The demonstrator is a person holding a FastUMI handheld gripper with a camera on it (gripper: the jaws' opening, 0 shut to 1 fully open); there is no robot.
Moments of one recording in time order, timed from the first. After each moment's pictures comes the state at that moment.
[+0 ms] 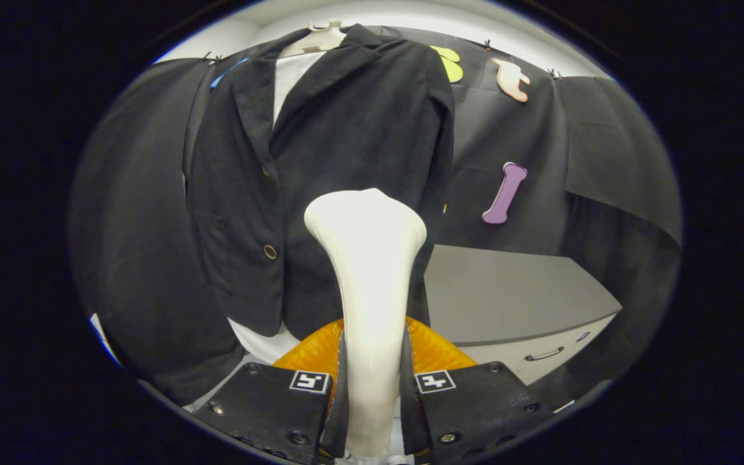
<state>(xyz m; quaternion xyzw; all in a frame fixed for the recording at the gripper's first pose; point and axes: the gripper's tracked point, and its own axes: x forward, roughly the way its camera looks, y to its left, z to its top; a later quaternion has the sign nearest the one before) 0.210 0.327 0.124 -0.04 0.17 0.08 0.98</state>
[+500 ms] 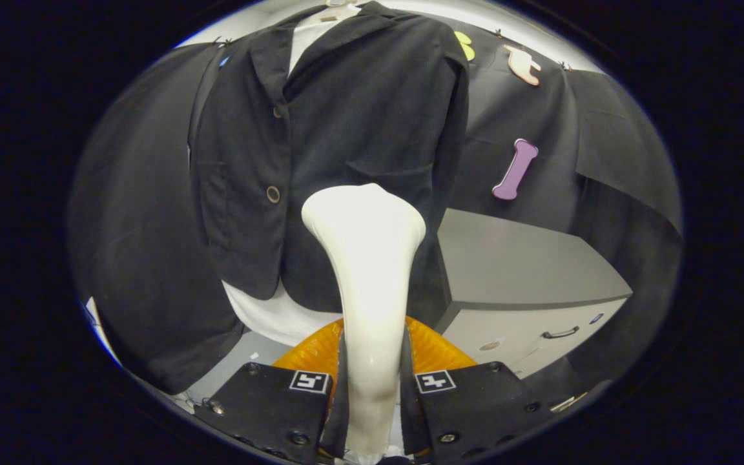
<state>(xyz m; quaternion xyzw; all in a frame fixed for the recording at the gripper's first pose) 0.205 0.335 0.052 -0.06 0.22 0.09 0.97</state>
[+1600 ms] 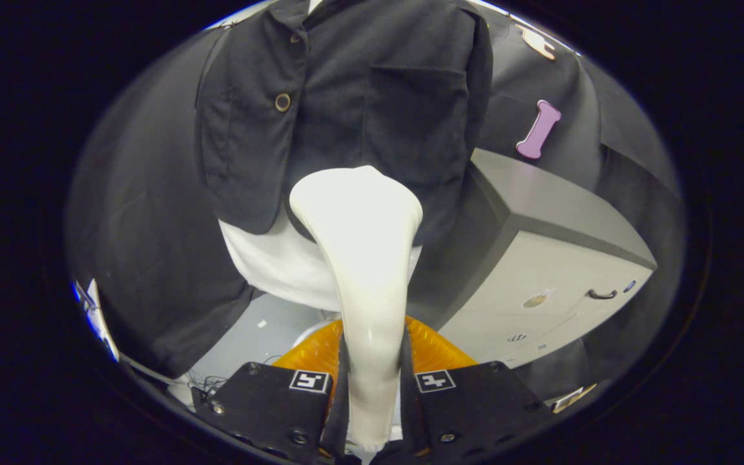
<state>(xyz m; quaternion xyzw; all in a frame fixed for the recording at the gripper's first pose) 0.200 0.343 -0.011 -0.07 0.28 0.11 0.95</state>
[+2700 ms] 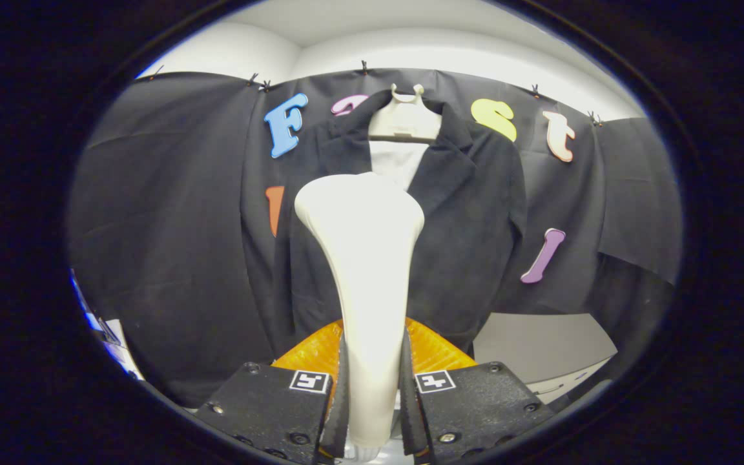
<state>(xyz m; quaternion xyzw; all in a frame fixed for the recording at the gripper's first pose) 0.156 0.463 0.291 -0.07 0.06 0.17 0.98</state>
